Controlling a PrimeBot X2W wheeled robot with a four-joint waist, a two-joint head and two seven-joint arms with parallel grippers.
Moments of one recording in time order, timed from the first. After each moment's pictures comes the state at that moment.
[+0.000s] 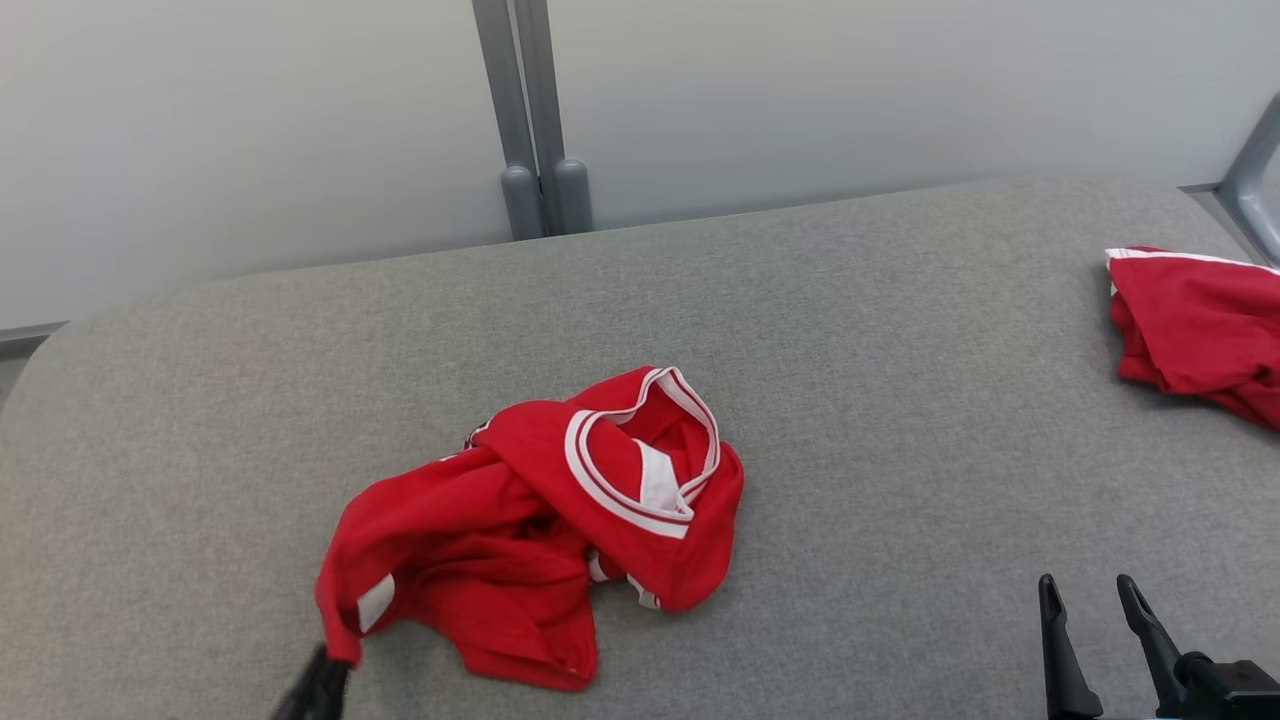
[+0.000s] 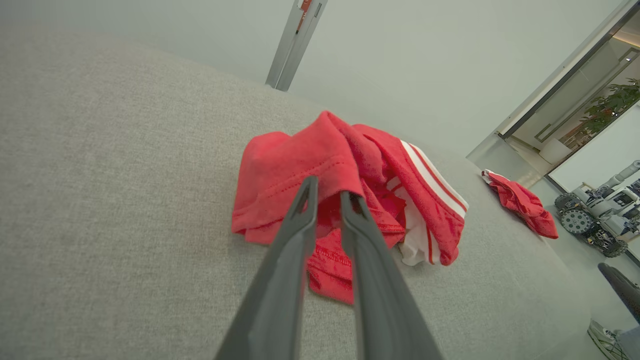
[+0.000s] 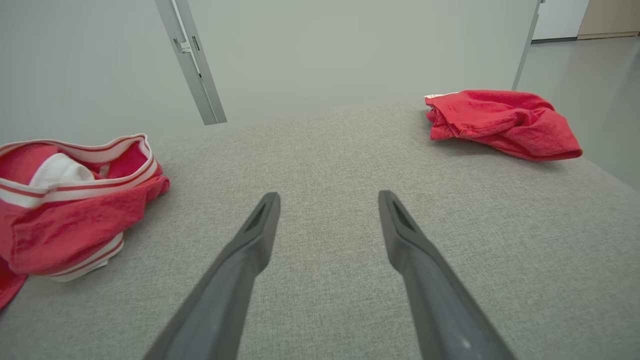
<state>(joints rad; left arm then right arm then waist) 0.24 0.47 -0.29 -0.03 -0.94 -0.13 -0.20 0.24 -0.05 -0.10 0.08 0.15 0.13 -0.26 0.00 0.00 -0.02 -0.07</state>
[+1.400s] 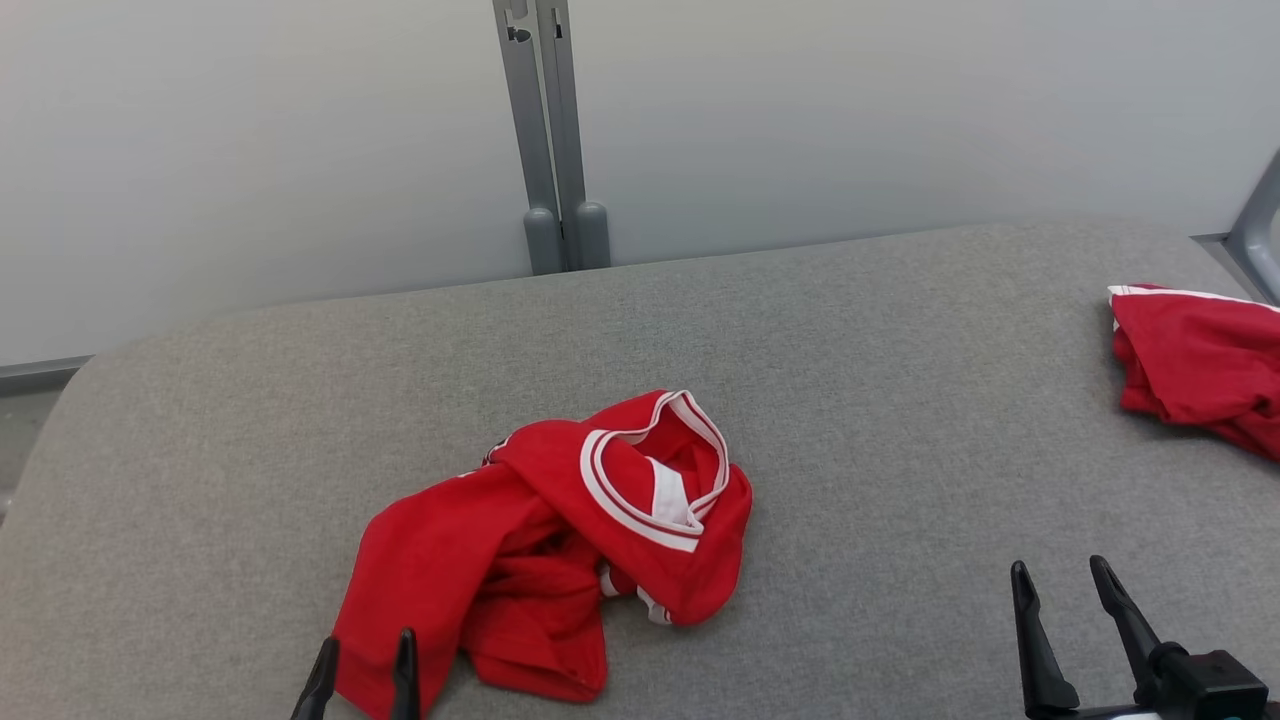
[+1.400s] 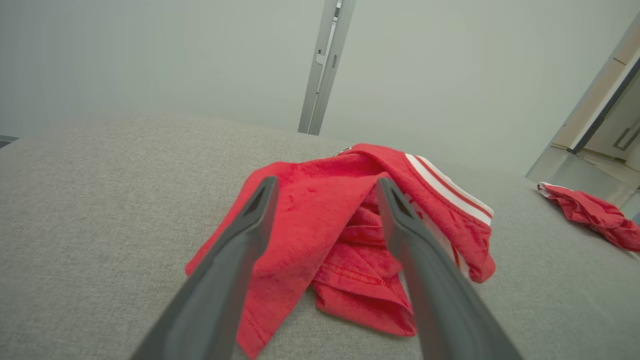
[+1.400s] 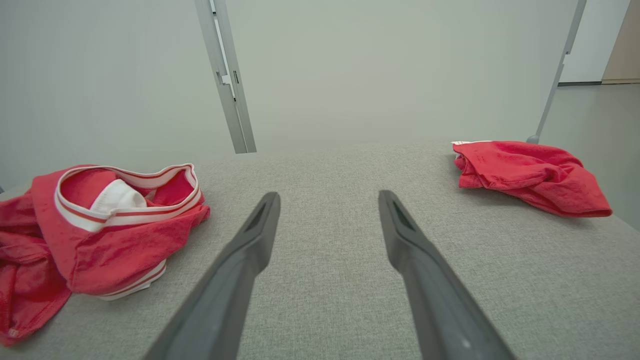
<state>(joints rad) 0.30 0.05 -0.09 0.02 -0.35 -0.13 -0.26 0.24 -0.05 -0.06 0.03 0.11 0.13 -0.26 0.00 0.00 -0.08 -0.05</state>
